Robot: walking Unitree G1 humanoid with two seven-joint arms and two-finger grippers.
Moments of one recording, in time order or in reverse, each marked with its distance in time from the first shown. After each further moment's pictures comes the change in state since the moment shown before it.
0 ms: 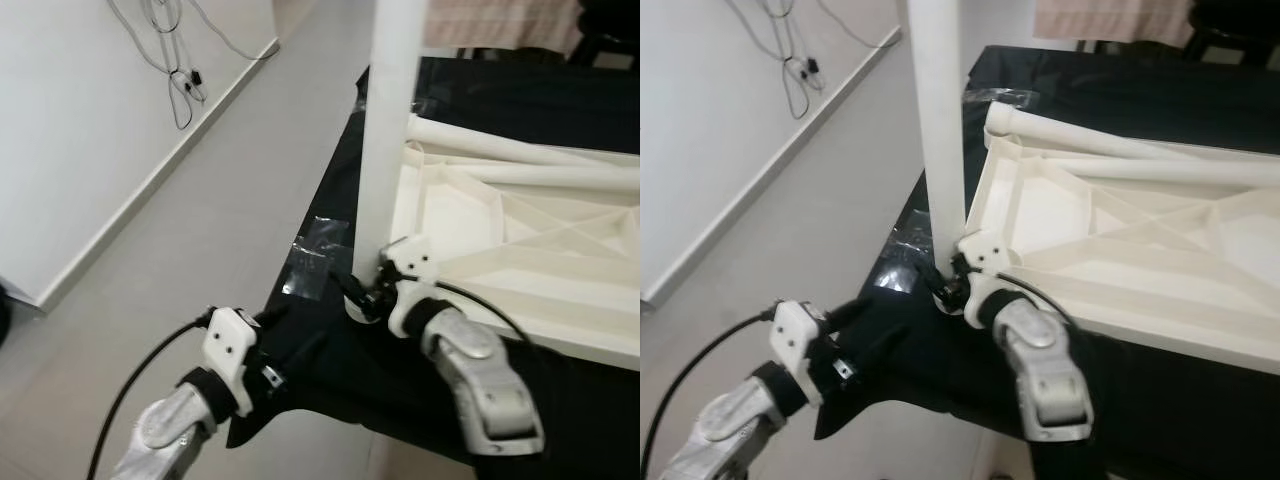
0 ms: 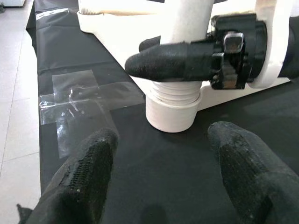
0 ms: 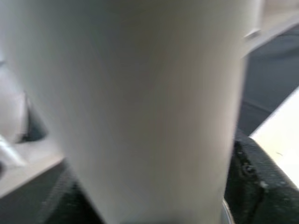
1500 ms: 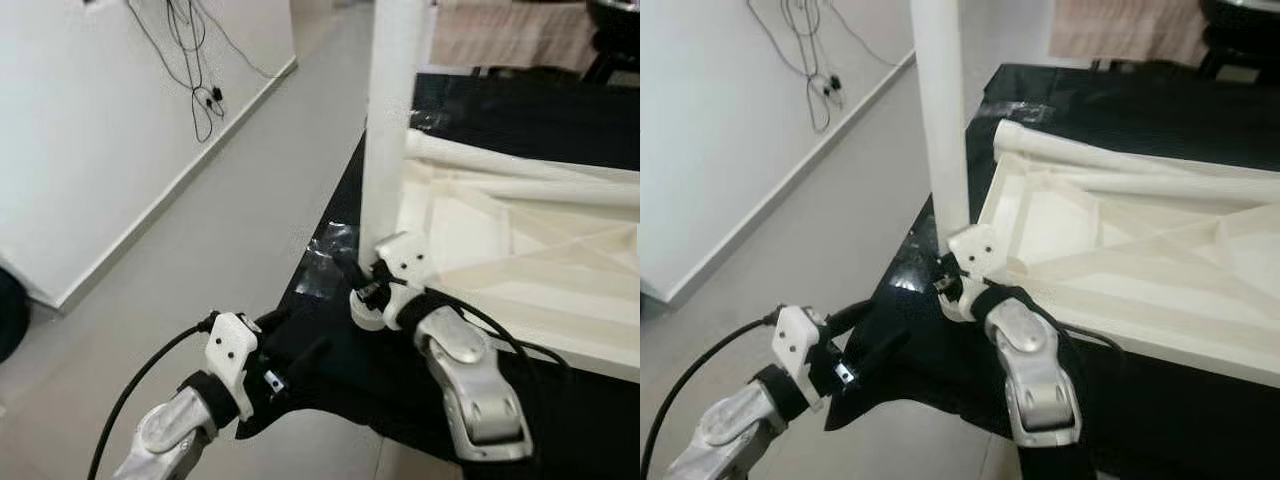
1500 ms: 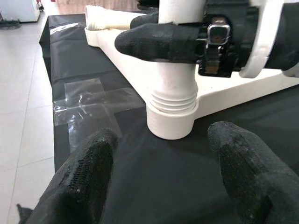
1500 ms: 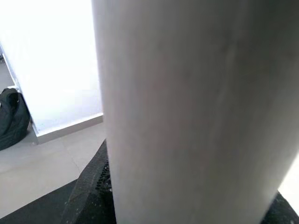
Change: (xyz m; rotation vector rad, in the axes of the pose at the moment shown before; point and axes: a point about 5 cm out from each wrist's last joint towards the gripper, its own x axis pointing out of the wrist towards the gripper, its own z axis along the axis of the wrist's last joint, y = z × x) left arm -0.001 -0.002 -0.002 0.001 -0.006 -0.005; right arm 0.003 0.007 -0.006 -0.171 0.019 -0.282
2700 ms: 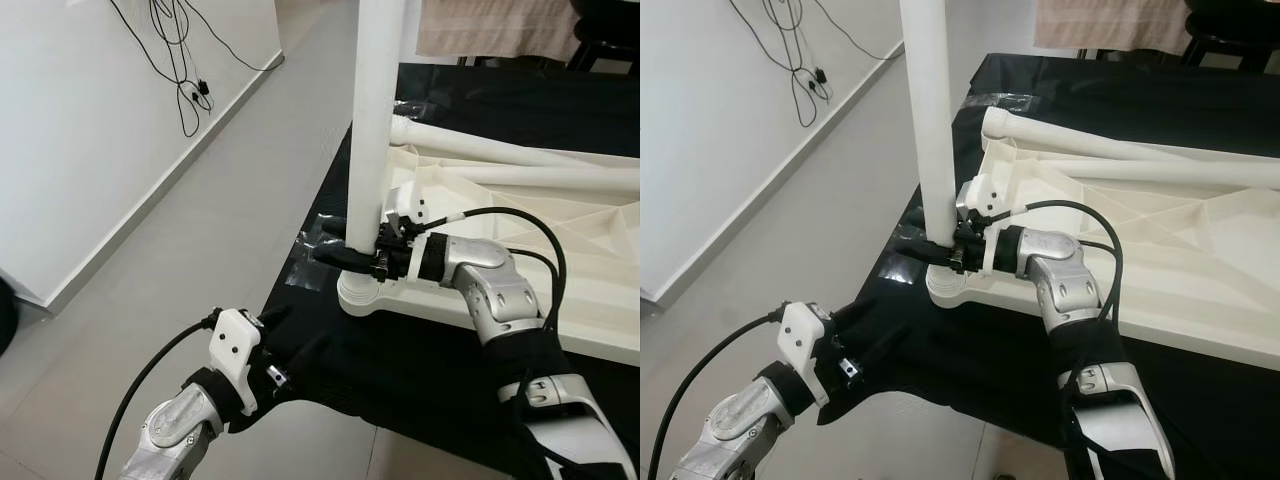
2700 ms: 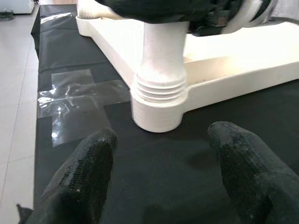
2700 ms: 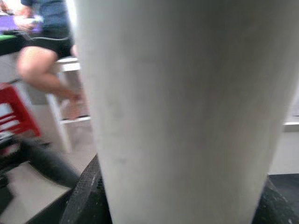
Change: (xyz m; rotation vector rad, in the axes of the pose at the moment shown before) left arm 0.005 0.002 -0.005 -0.013 0.005 0.023; right arm 0.042 -0.041 0.030 0.017 -0.125 0.709
